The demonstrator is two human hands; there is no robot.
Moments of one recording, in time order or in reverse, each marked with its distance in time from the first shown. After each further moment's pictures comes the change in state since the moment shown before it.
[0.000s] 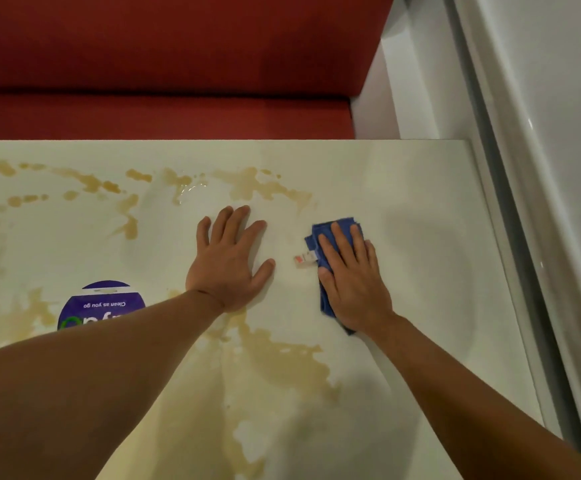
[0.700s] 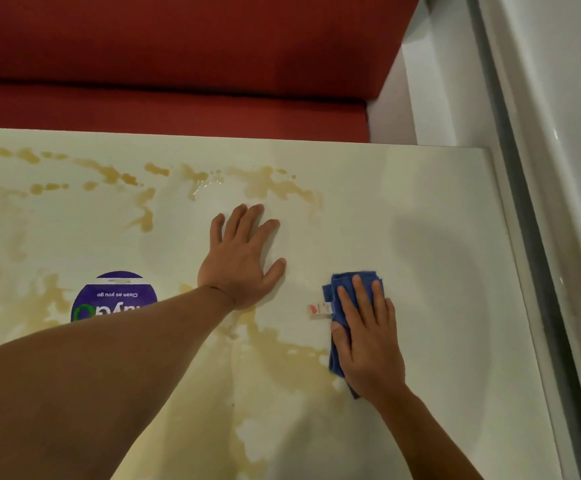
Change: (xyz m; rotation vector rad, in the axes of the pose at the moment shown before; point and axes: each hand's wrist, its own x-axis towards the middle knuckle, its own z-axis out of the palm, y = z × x) left_hand -0.001 0.002 -0.001 0.002 0.016 -0.008; right_hand -0.085 -0.020 0.029 0.081 0.051 0.108
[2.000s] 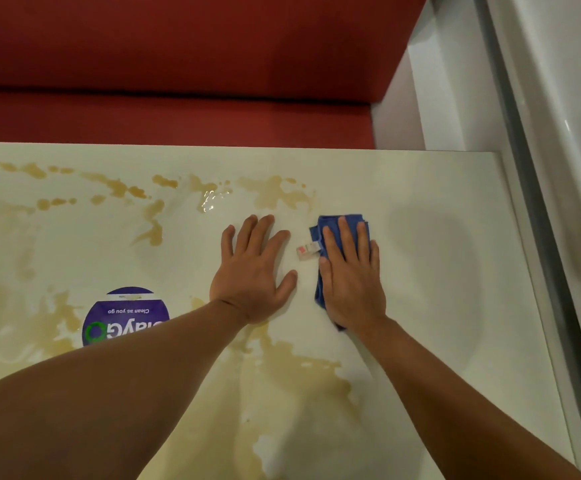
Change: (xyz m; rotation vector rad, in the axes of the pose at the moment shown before) left_hand 0.002 -0.002 0.001 -0.008 -0.014 0.009; right_hand 0.119 -0.040 -0.017 -0.054 0.053 -0.006
